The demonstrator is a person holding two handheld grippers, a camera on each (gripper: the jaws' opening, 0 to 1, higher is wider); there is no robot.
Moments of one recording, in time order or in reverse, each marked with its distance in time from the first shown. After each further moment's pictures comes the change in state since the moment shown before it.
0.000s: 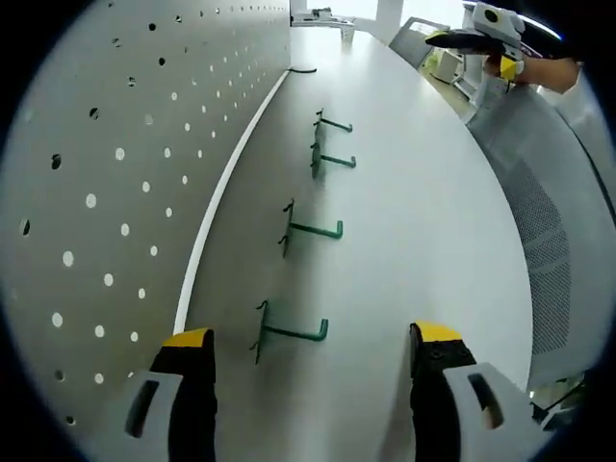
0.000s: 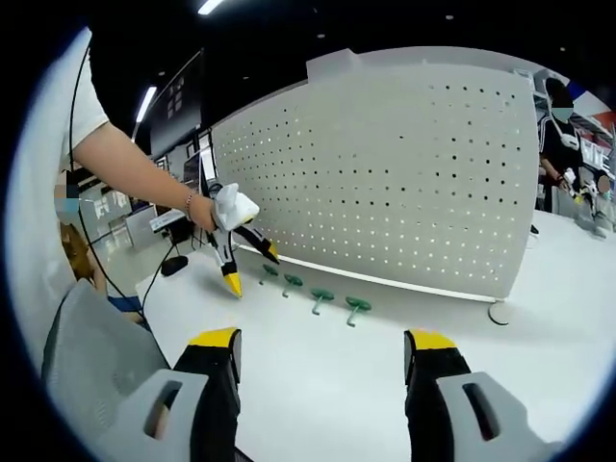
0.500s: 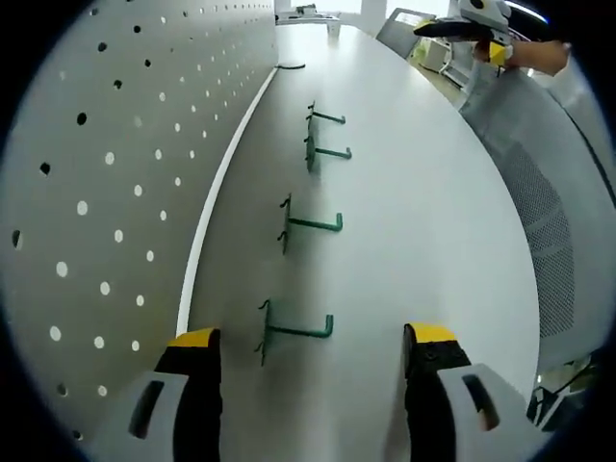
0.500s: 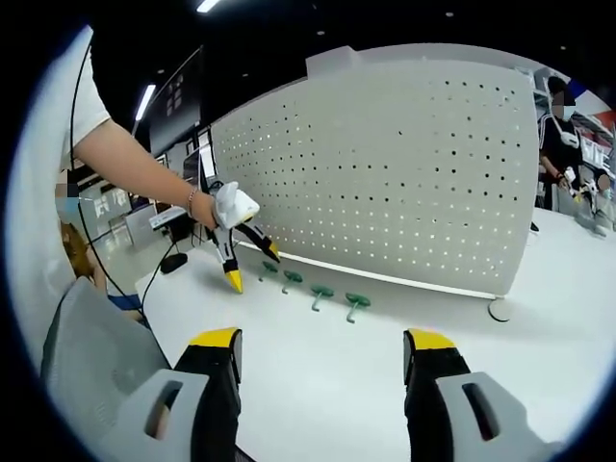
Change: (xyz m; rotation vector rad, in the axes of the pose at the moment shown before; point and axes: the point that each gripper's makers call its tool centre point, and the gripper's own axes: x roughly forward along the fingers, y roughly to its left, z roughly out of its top) left arm 0.002 -0.002 -0.003 0.072 0.018 -0.014; right arm 0.001 -0.001 -0.002 0.006 0.006 -0.003
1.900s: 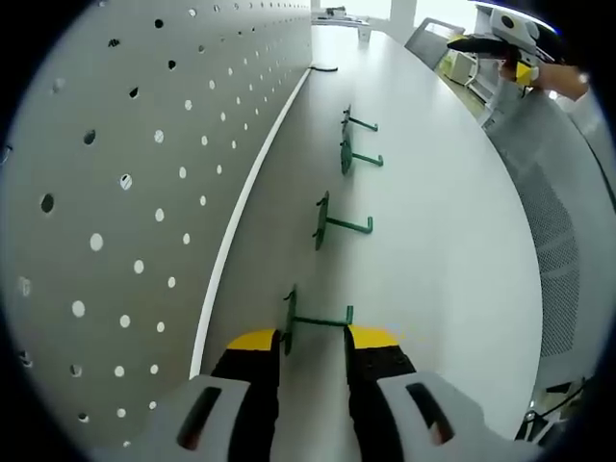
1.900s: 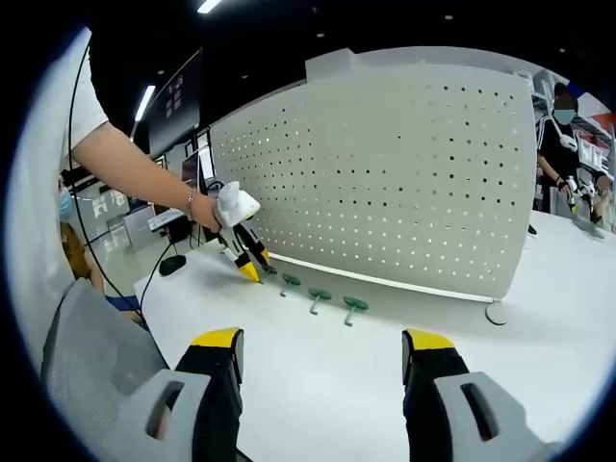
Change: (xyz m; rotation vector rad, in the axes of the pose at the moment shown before) left arm -0.007 0.017 -0.002 -0.102 -0.002 0.064; right arm -0.002 -0.001 0.004 -0.006 -0.010 -0.010
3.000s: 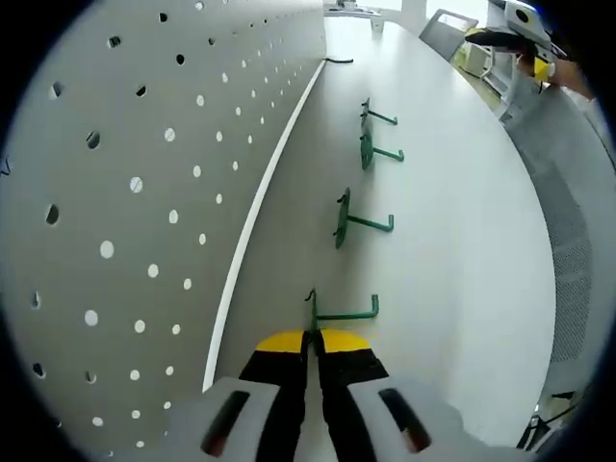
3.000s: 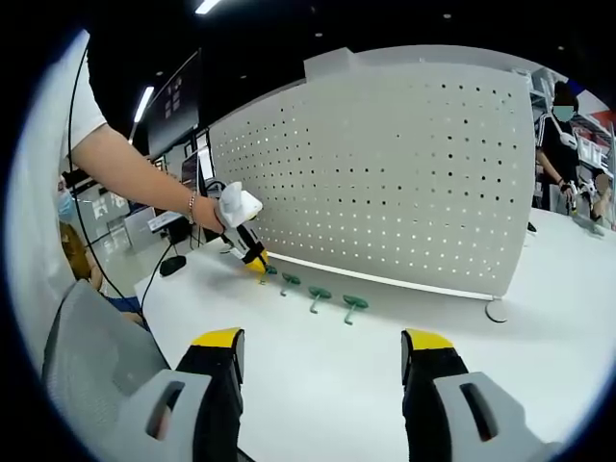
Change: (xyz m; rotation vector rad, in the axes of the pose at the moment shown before) left arm 0.001 0.012 0.000 0.000 0.039 0.079; right arm -0.001 -0.001 -0.002 0.008 0.004 0.002
